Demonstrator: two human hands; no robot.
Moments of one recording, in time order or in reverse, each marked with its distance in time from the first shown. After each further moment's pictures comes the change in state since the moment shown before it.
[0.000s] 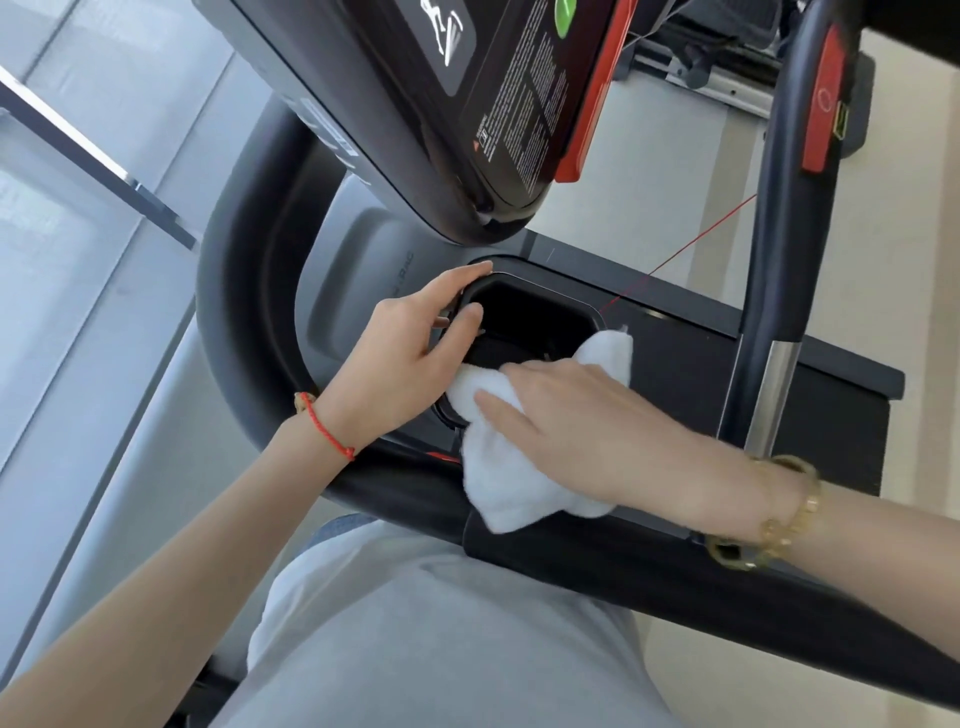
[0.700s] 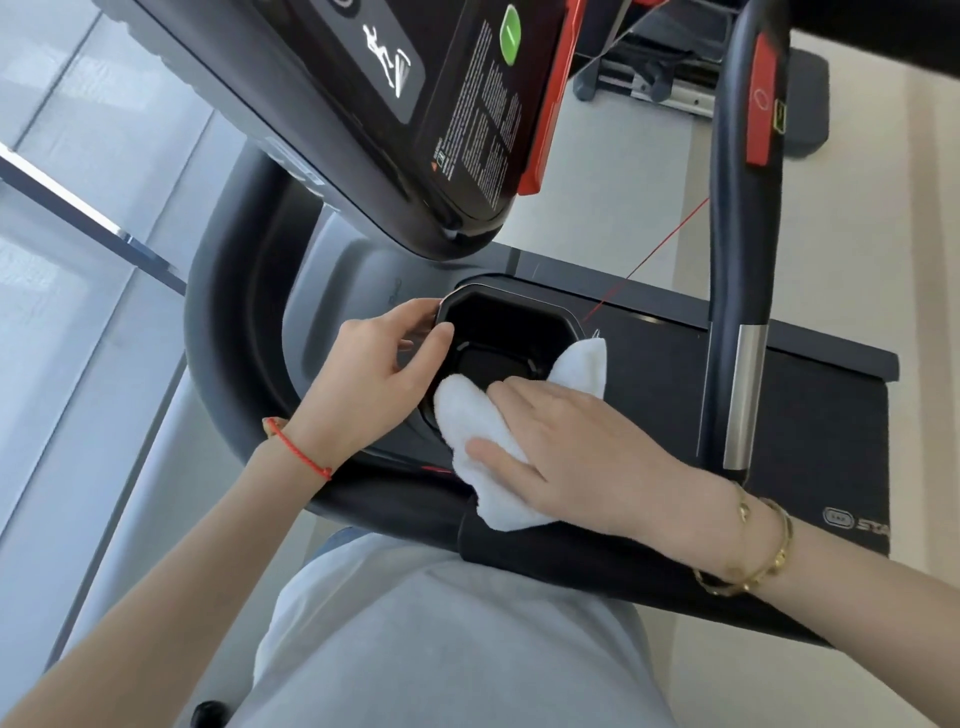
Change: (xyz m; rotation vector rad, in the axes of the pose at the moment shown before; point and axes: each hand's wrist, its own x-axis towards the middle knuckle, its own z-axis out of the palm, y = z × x) left_hand -0.005 0.006 -0.008 0.133 0.060 -0.001; right_hand -0.021 0.010 0.026 -0.057 0.231 -0.130
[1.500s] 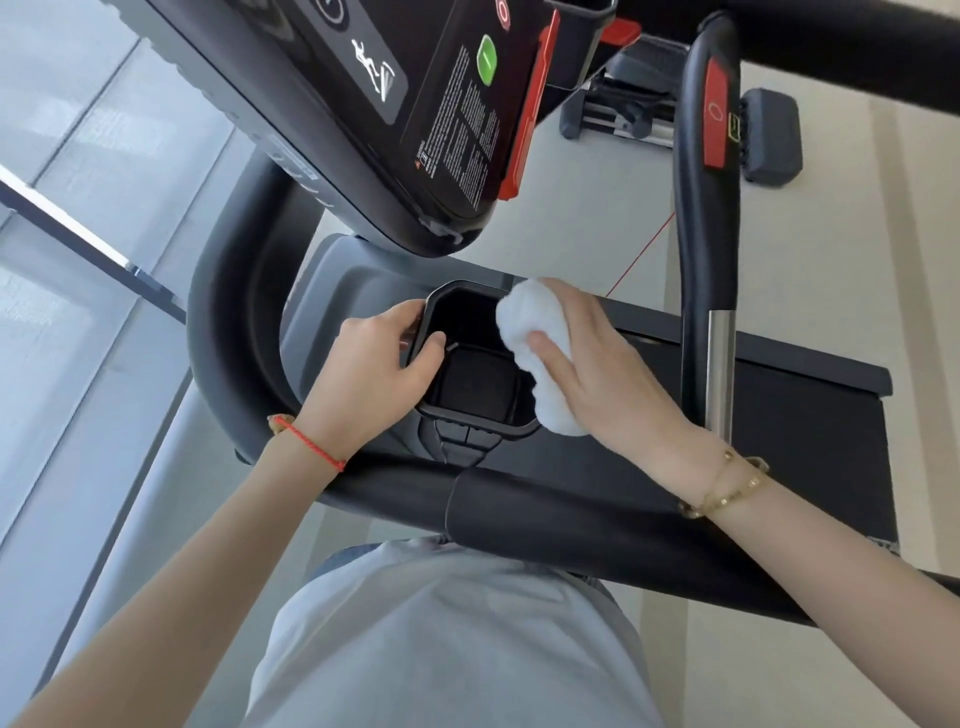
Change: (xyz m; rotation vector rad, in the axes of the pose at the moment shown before) left_hand -0.005 0.000 0.012 0.152 0.068 0.014; right_hand -0.003 0.047 0.005 0.328 0.320 0.312
